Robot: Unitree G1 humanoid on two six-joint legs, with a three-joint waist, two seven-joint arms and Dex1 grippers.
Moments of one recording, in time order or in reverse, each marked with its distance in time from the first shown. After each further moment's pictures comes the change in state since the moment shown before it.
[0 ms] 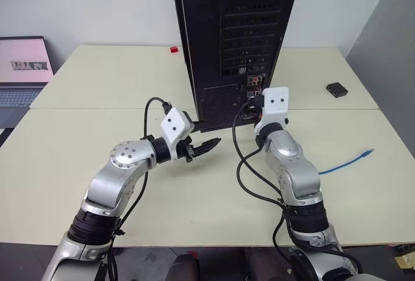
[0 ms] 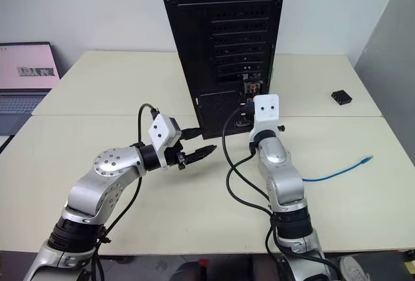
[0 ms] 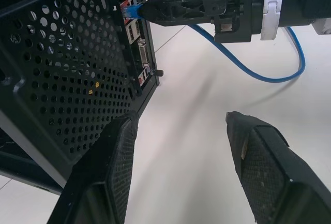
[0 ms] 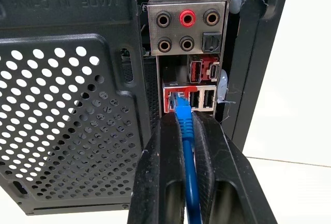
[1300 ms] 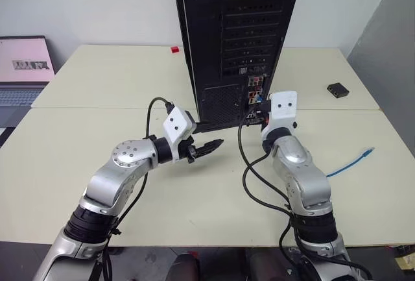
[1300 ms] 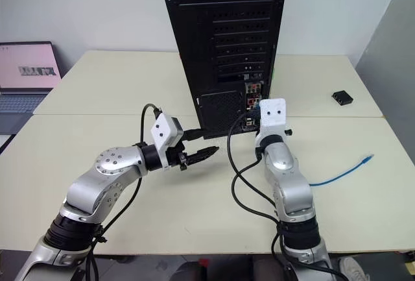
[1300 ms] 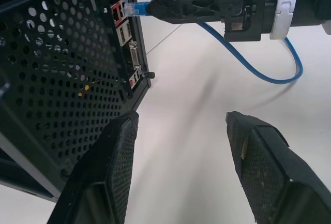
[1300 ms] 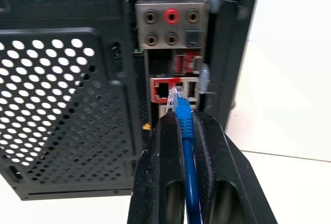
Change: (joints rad) left arm -0.014 0.049 -0.042 -0.003 -0.073 0.003 0.030; right arm 0.058 -0.036 0.020 -0.112 -0.001 0.058 0.000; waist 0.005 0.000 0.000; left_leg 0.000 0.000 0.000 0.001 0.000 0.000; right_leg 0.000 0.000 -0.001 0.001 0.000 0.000
